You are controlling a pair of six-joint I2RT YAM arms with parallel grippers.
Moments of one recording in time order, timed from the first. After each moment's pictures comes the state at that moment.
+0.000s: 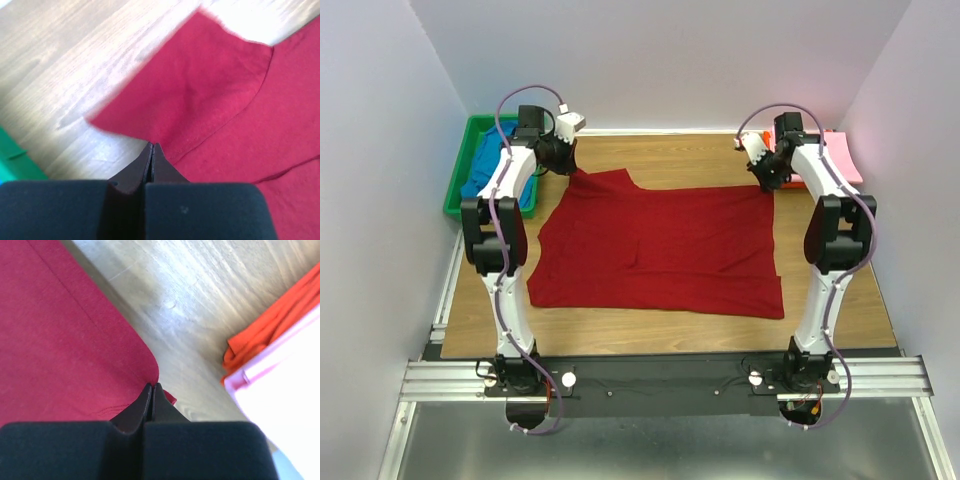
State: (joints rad) left arm -0.01 2.19 1.91 -0.58 0.52 0.40; right arm 0.01 2.18 1.89 -0.86 -0.20 -0.83
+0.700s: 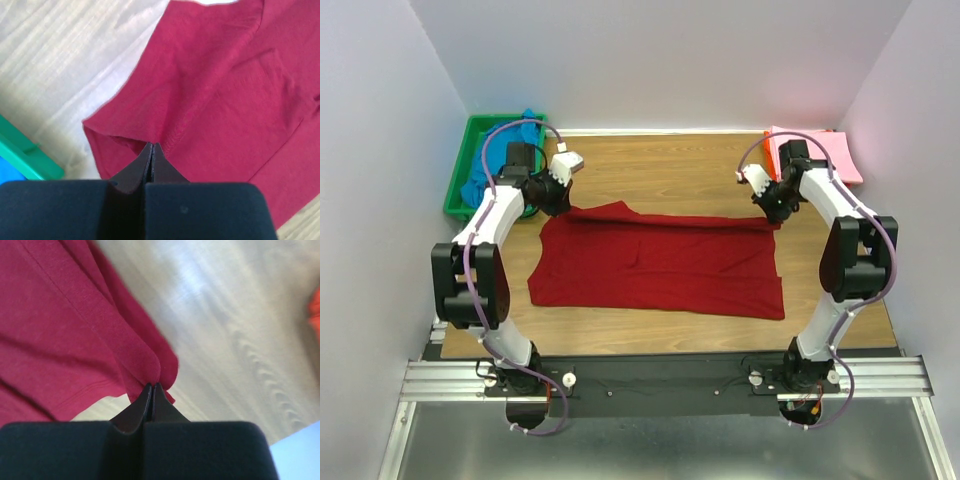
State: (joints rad) left arm -0.01 1.70 1.33 -0.56 0.54 0.54; right arm 0.01 1.86 1.47 -0.86 -0.18 -0.92
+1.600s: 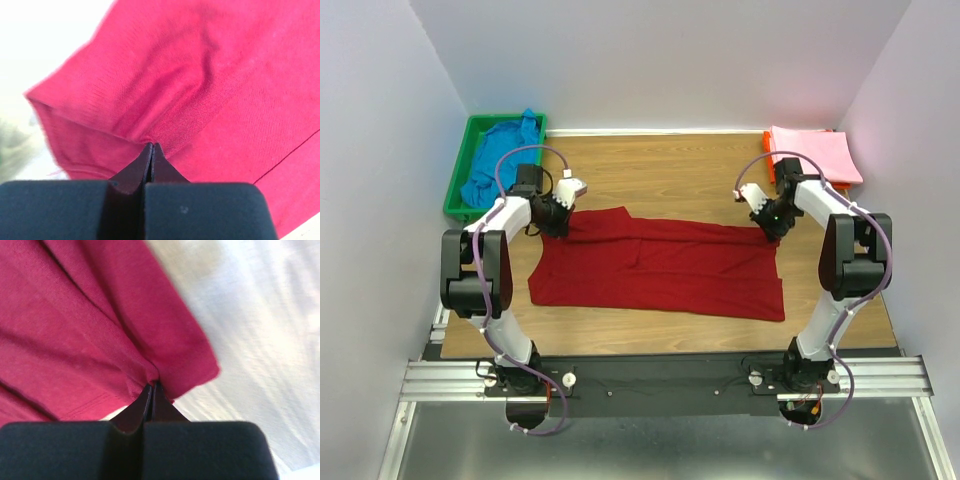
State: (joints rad) left arm -0.01 1.75 1.12 -0.49 0.45 0.57; right arm 0.01 1.87 1.29 -0.80 -0.17 -0.92
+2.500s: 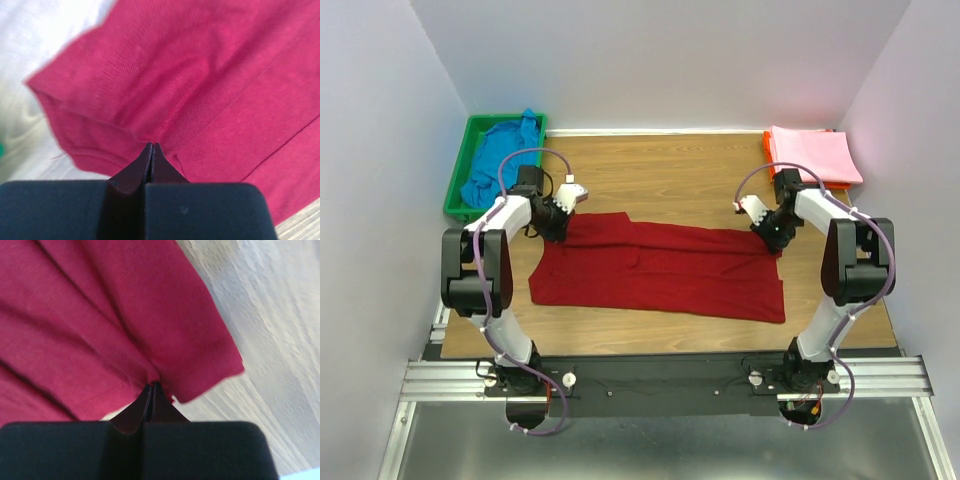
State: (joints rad) left arm -0.01 1.73 1.16 -0.59 0.42 0.65; right arm 0.01 1.80 1.20 -0.80 -0.15 -0.93
